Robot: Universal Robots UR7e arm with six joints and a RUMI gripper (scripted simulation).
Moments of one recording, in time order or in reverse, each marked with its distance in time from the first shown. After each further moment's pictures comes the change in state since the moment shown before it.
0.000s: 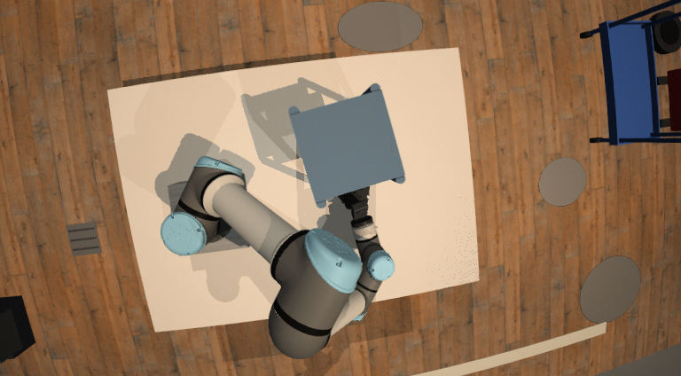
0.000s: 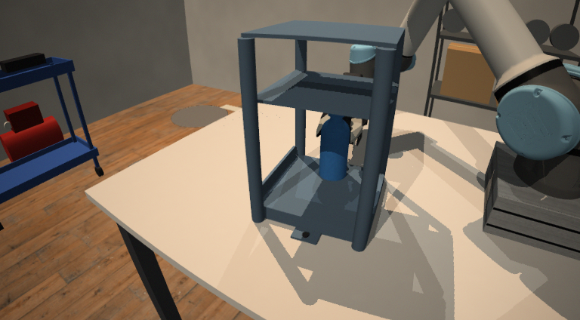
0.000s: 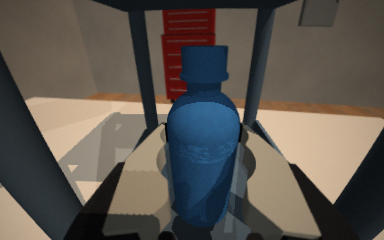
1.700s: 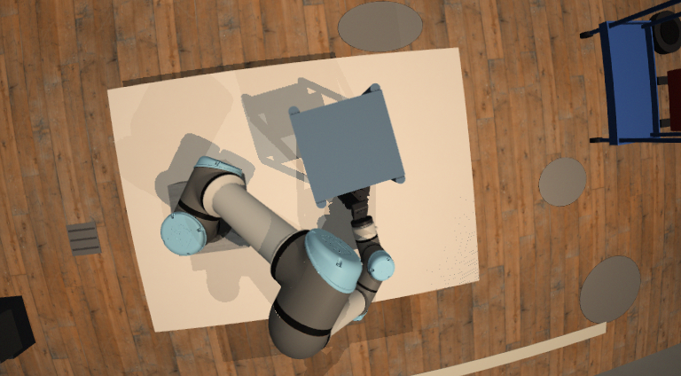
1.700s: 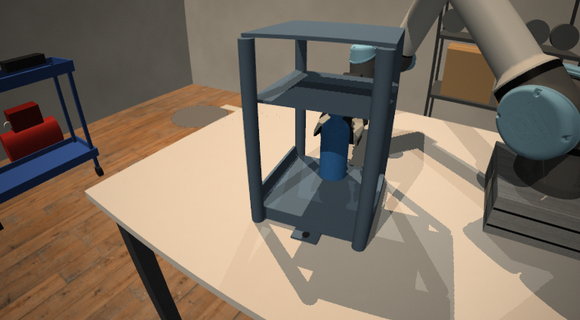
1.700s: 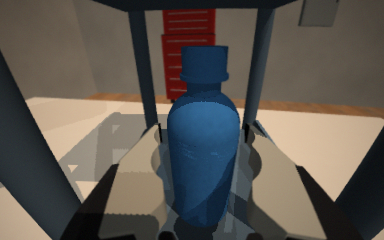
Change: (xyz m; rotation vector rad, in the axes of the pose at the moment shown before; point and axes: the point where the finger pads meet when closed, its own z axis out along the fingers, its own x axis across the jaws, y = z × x) arm 0.000 0.000 0.000 0.000 0.000 0.000
